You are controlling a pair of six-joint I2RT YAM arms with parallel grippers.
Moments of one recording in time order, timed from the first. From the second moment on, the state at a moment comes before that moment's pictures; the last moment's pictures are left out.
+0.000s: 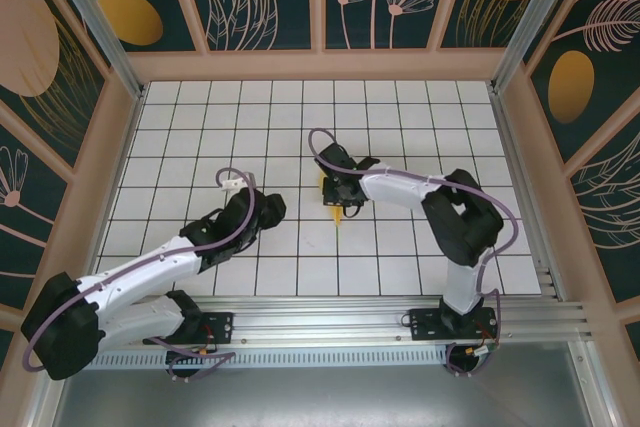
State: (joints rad) left arm -0.78 1.06 0.56 -0.22 -0.32 -0.96; right arm 0.77 1.88 1.20 -0.52 0.12 0.74
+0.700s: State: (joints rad) left arm -0.76 1.05 0.54 -0.22 -0.31 -0.97; right arm 0.79 2.00 1.36 -0.67 0.17 0.76
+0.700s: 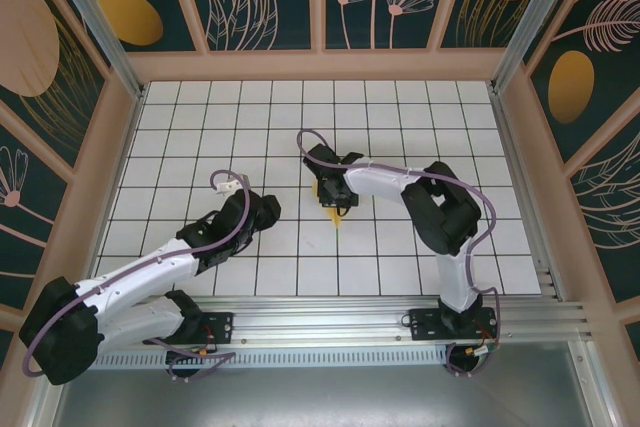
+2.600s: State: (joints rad) left arm -0.19 1.17 0.48 0.08 -0.68 -0.47; right arm 0.08 1.38 0.47 0.34 0.44 0.25
